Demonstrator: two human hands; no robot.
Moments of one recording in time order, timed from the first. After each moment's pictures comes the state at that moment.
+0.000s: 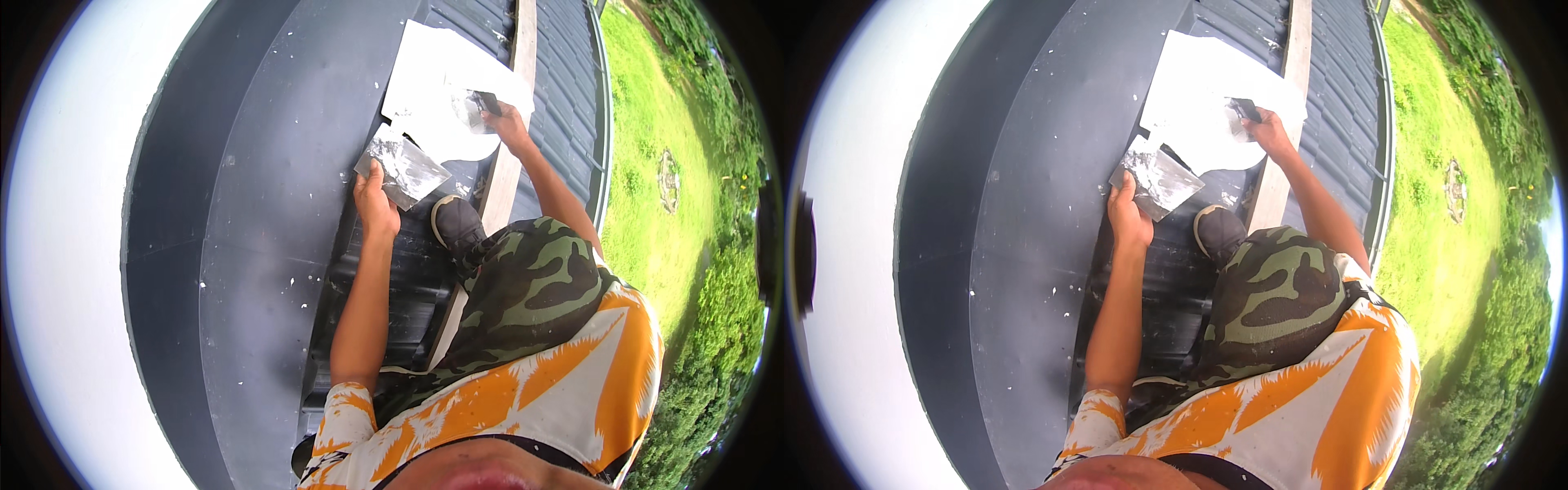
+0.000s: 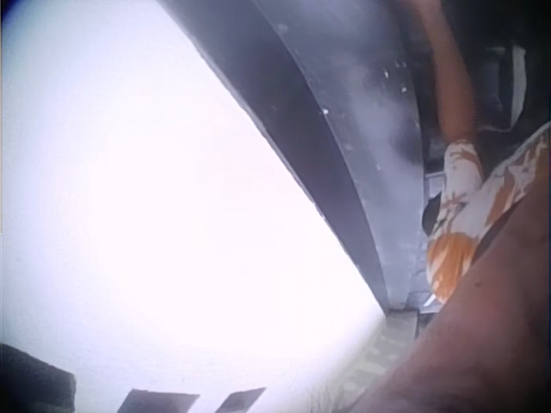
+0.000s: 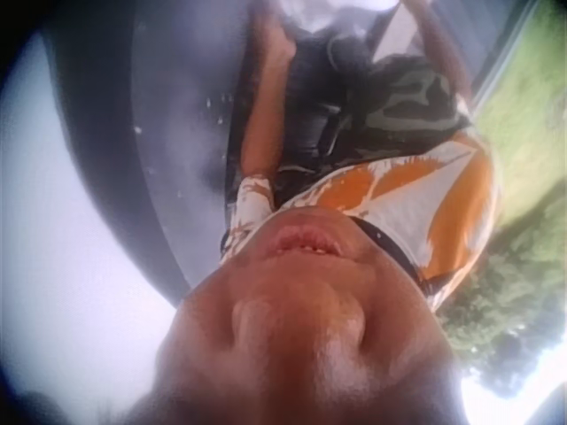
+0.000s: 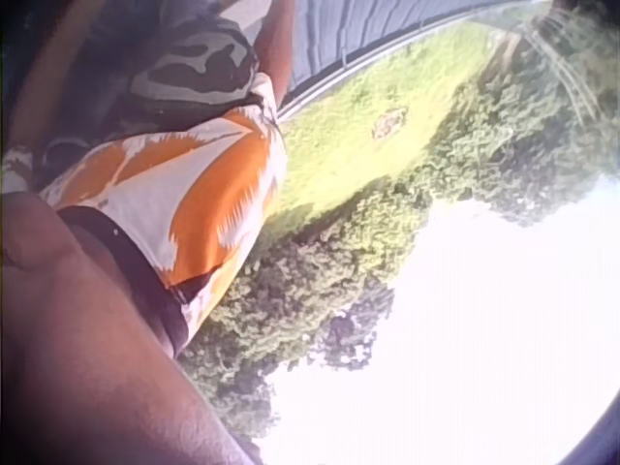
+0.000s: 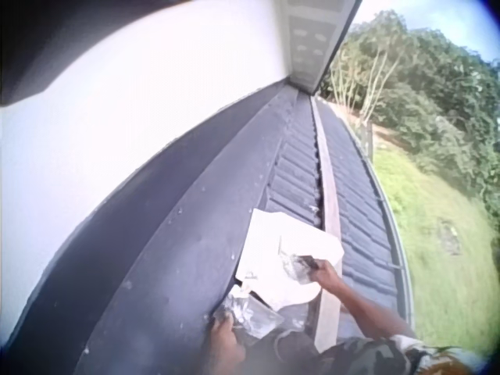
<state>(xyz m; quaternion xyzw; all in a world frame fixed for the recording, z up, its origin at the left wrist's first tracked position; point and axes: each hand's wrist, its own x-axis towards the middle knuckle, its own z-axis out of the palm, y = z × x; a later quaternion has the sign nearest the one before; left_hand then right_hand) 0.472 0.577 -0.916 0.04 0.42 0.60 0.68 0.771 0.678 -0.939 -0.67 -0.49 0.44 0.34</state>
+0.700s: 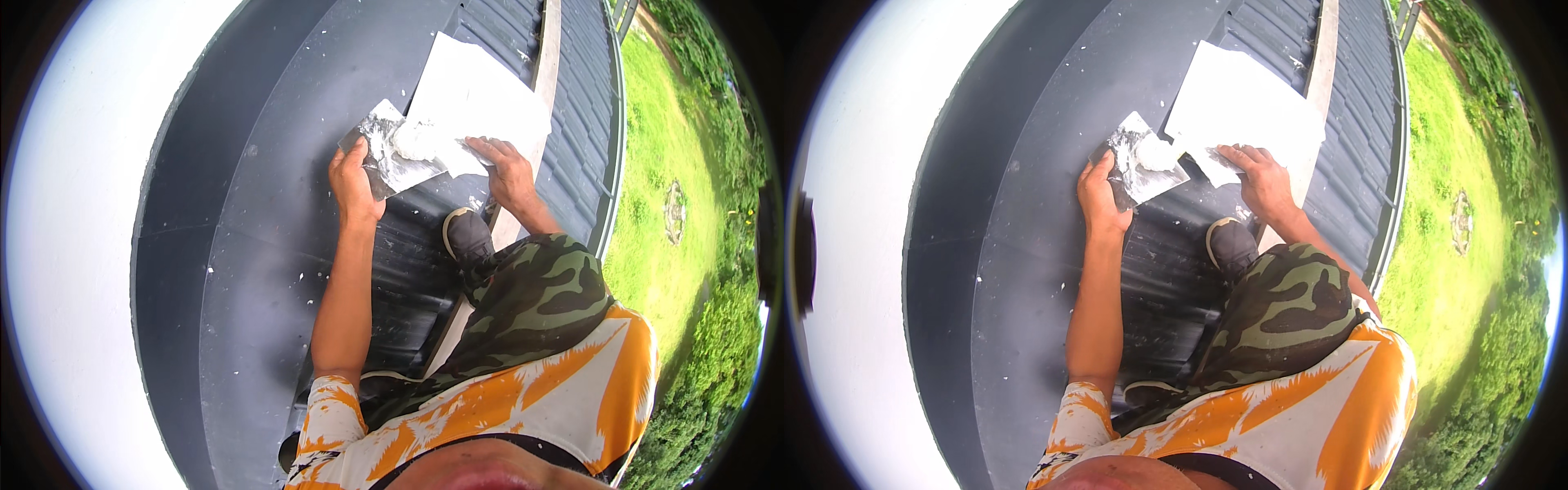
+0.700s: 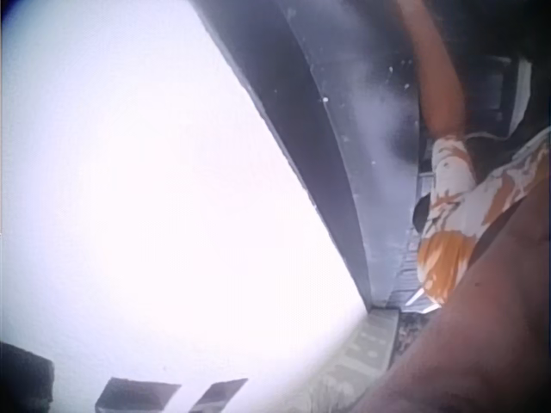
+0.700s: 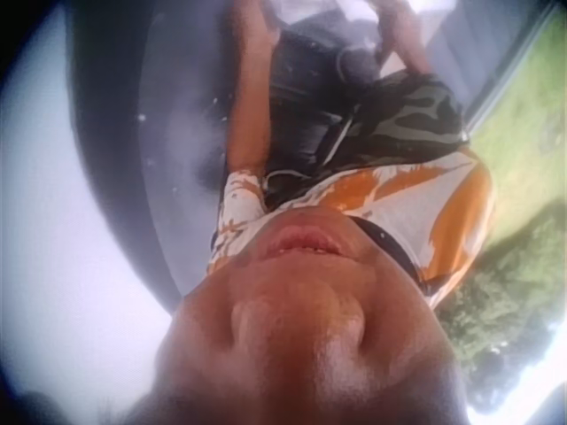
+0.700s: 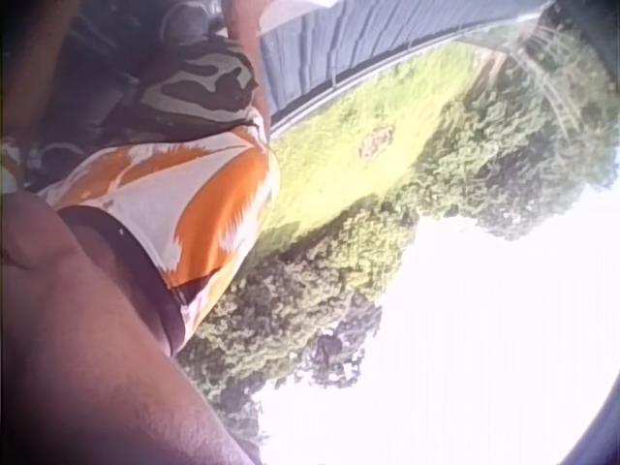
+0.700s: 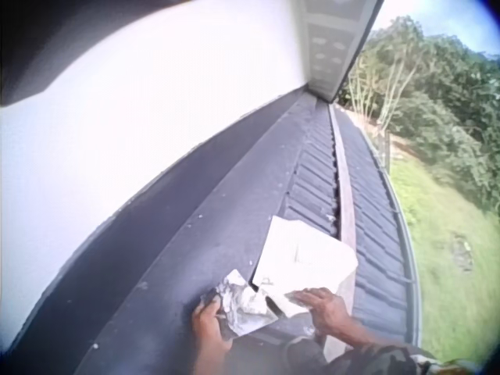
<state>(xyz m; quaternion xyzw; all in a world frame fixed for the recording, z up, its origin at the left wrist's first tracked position) 0.419 0.620 -0.856 0.08 0.40 0.65 0.64 0.671 0.606 -0.844 -0.60 -0.78 0.12 0.16</state>
